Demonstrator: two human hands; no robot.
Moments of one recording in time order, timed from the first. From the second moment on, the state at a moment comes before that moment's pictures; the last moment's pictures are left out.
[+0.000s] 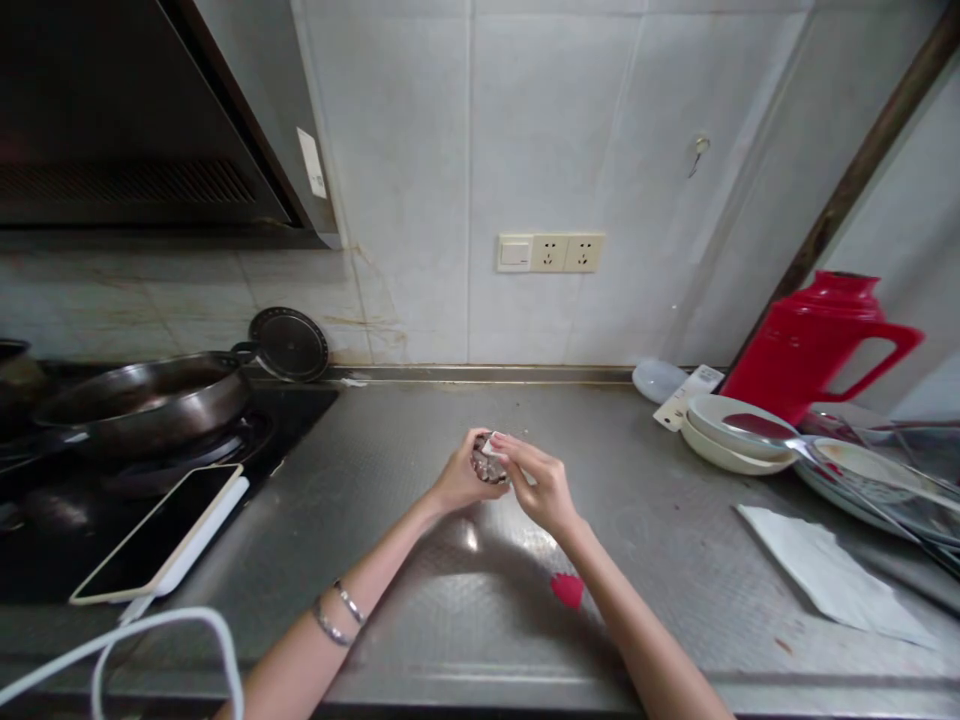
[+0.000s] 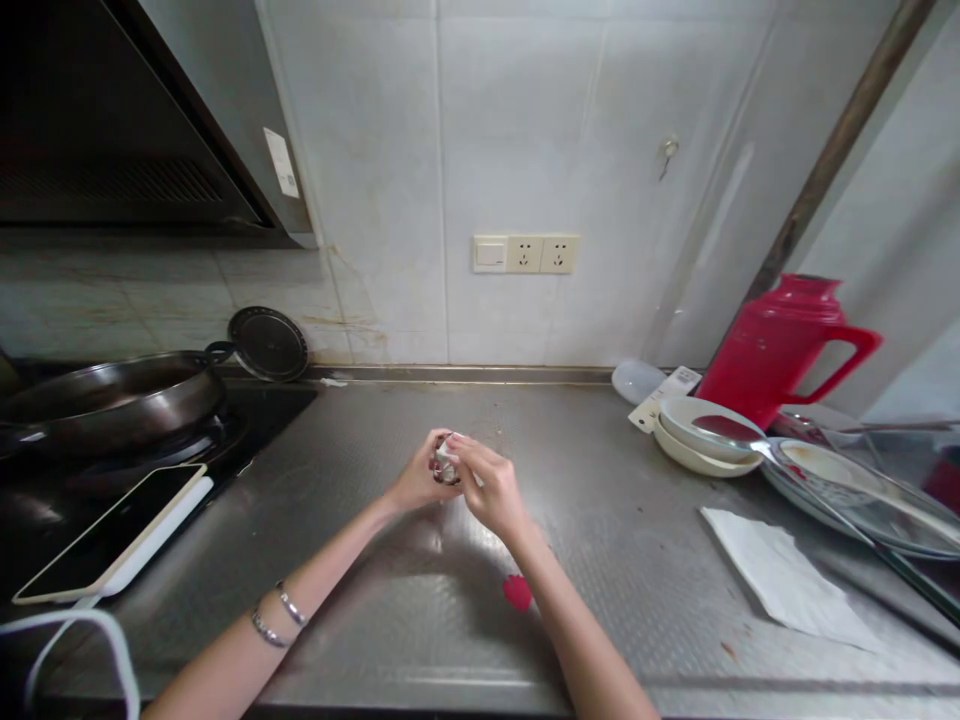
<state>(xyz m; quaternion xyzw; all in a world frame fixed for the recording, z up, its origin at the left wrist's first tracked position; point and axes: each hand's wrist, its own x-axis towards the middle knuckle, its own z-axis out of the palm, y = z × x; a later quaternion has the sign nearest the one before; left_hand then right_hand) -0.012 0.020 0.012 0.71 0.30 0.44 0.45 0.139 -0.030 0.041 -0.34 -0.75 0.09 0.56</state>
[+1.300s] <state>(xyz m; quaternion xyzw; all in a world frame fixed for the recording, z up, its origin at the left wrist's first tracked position) -0.005 0.020 0.005 0.68 0.38 0.45 0.44 0.135 -0.022 0.026 -0.30 -0.79 -0.09 0.52</state>
